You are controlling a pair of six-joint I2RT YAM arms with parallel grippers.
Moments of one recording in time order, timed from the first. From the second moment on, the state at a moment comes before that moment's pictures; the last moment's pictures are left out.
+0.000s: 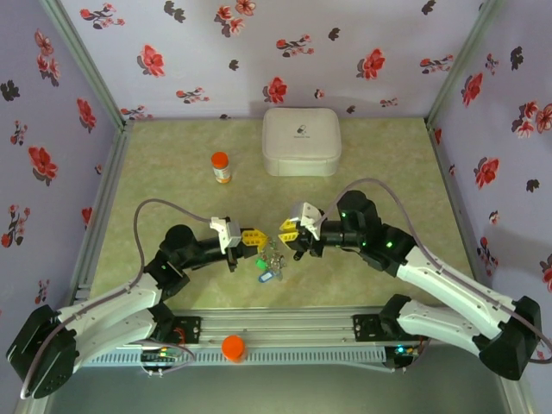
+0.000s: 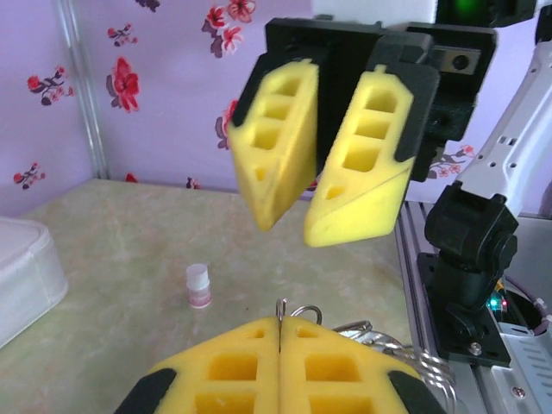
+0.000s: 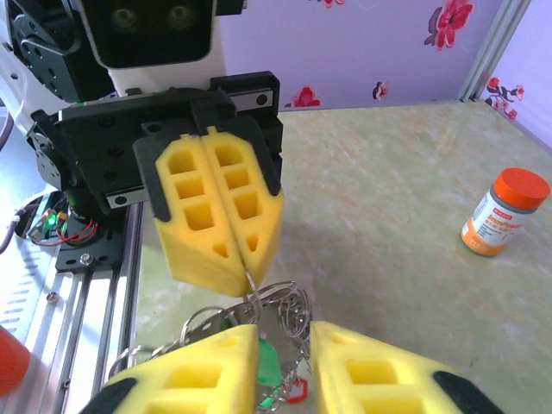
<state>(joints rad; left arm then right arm) -0.79 0.88 0.31 0.61 0.59 -0.01 0.82 0.95 0.78 -0.22 -0.54 -0.30</state>
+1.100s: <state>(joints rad) -0.80 1.00 0.23 0.80 0.63 -0.07 0.82 1.12 0.81 -0.29 -0.66 -0.33</state>
